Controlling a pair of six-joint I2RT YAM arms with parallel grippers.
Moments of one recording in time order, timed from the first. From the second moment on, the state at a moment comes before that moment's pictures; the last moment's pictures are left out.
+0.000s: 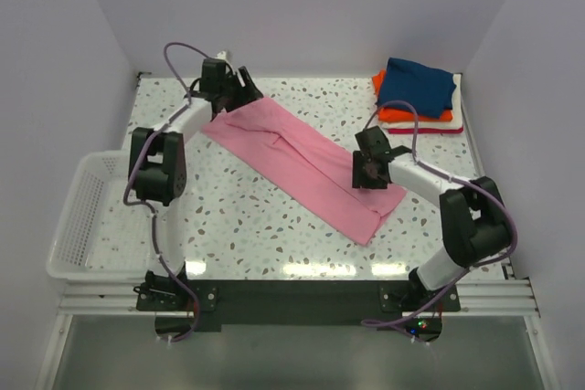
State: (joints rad) left arm -0.17 2.21 1.74 -0.15 0.23 -0.55; right arm 0.39 1.61 0.97 -0.47 0.18 0.40
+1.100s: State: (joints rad) left arm -0.18 2.09 1.43 -0.21 -0.18 -0.71; right arm 0.65 1.54 0.83 -0.52 0.22 0.56
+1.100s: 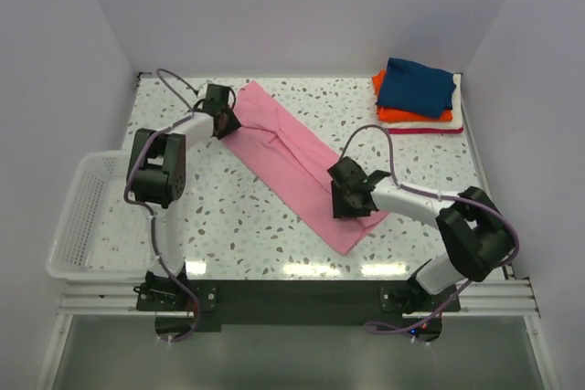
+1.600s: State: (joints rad) left arm -0.09 2.32 1.79 -0.20 -0.04 -0.56; right arm 1.05 1.81 1.14 -0.34 0.05 0.92
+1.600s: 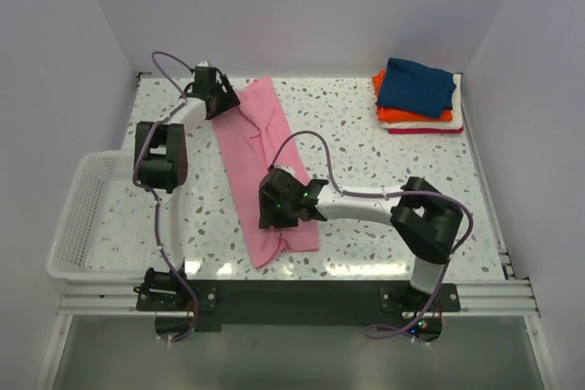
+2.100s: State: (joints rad) left arm -0.09 2.00 1.62 -0.14 0.11 -0.59; right arm 1.05 1.54 1.06 -0.43 0.17 0.86
